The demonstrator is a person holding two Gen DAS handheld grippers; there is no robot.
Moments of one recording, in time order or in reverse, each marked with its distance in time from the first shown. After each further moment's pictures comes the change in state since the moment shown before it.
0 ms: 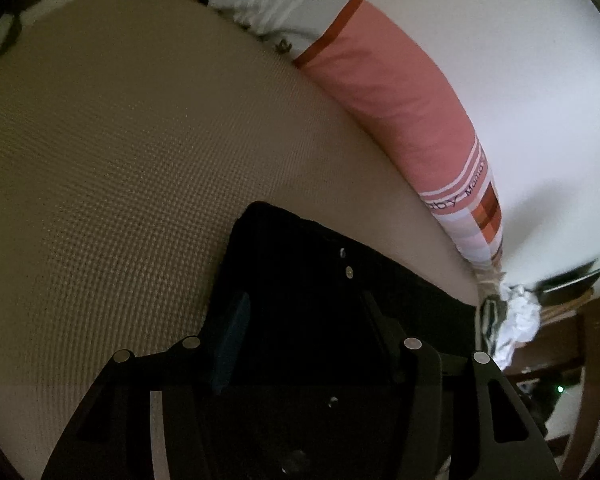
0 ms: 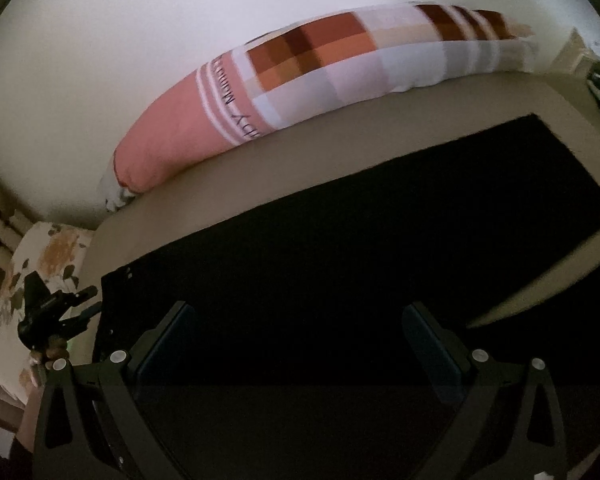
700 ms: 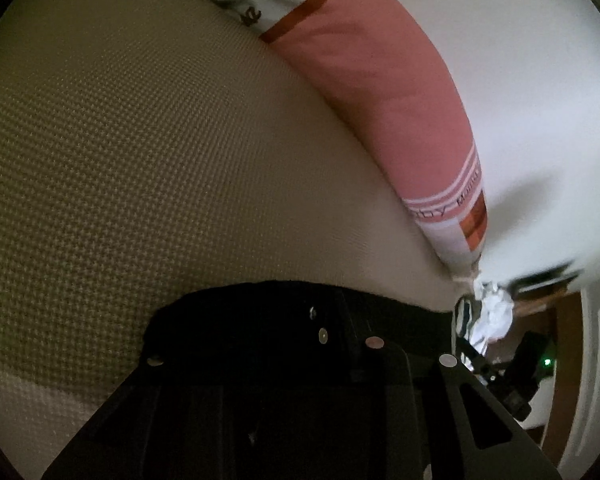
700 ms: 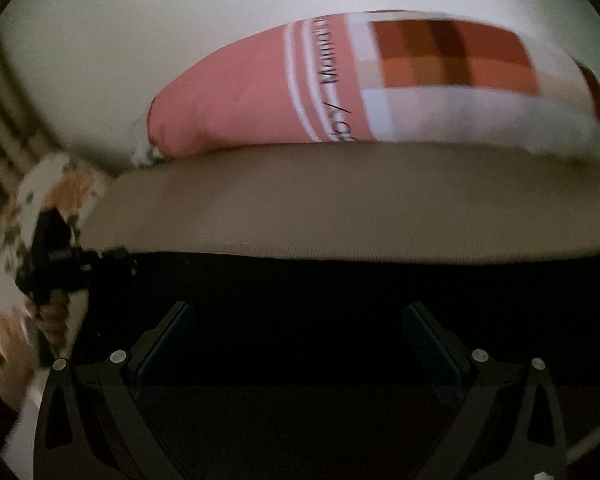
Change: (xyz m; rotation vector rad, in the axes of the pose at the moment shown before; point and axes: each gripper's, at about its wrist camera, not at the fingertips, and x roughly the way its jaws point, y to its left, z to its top) left arm 0.059 -0.007 0.041 -0.012 0.047 -0.106; right arm 0.097 0.063 0.066 -0.338 0.073 0.096
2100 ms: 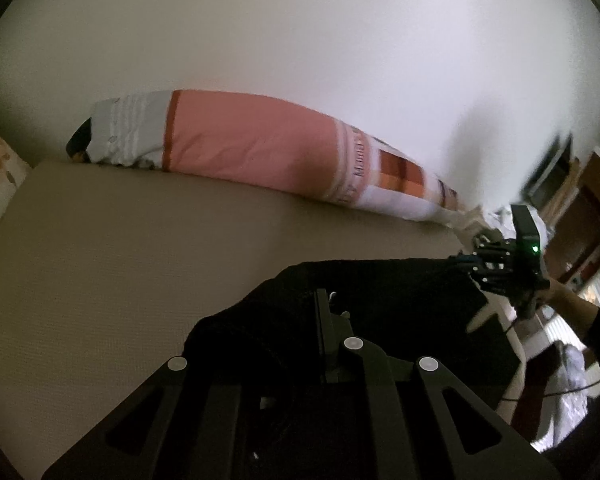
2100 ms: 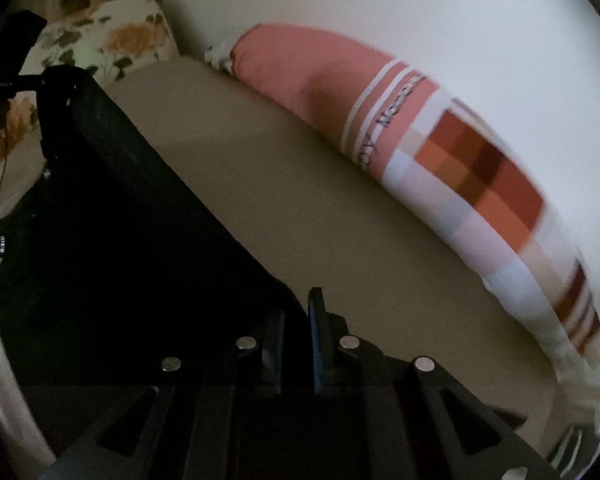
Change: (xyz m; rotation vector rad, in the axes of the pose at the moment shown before) left arm -0.114 -0.122 -0.104 0.559 -0.183 0.099; right arm -0.073 0.015 -0.031 -0.637 0.058 -0.123
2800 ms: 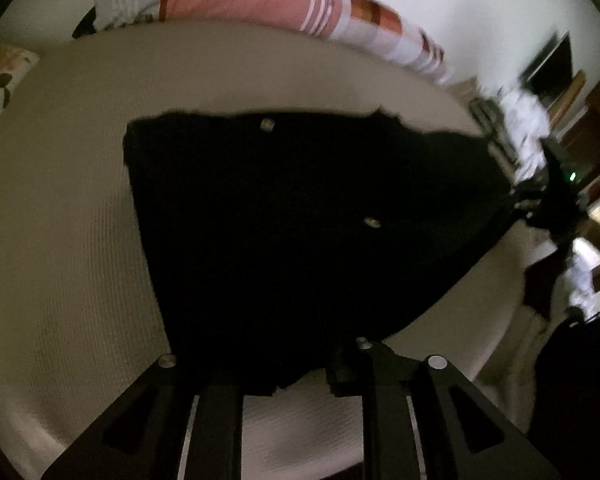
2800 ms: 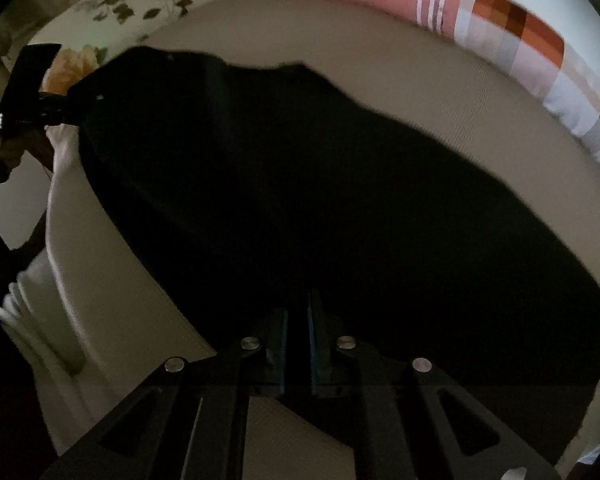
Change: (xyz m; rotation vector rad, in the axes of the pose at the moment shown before) left arm -0.044 -0.027 -0.193 0.084 0.380 0.076; right arm -0.031 0.140 -0.164 0.156 0.203 0.207
